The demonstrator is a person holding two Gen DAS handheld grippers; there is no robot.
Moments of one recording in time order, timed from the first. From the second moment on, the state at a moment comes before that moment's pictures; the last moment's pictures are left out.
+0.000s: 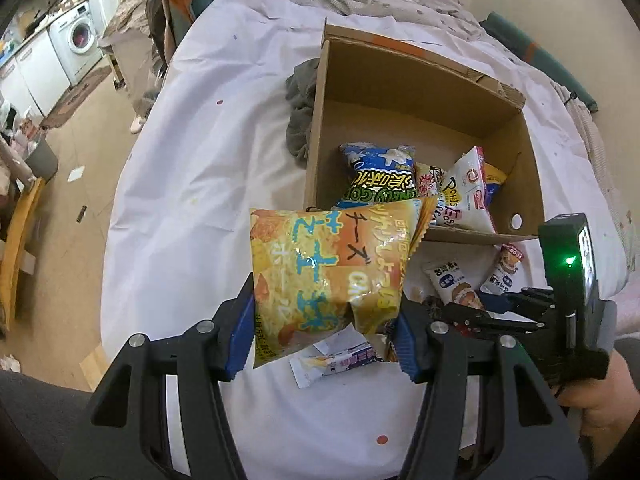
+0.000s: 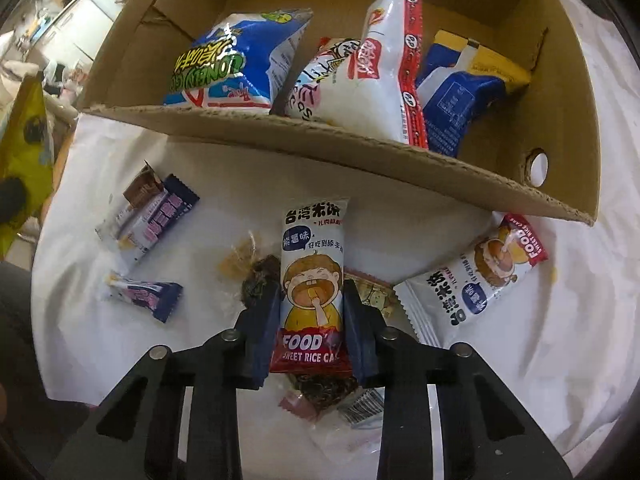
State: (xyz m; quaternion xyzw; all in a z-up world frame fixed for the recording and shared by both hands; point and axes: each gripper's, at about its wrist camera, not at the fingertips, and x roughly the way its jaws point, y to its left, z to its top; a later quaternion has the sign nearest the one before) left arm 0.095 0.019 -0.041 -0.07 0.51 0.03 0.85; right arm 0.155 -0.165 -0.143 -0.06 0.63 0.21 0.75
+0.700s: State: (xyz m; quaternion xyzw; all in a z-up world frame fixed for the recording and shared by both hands) left arm 0.151 0.014 0.006 -0.05 0.47 0.15 0.87; right arm 0.152 -0.222 0.011 0.06 0.45 0.29 0.84
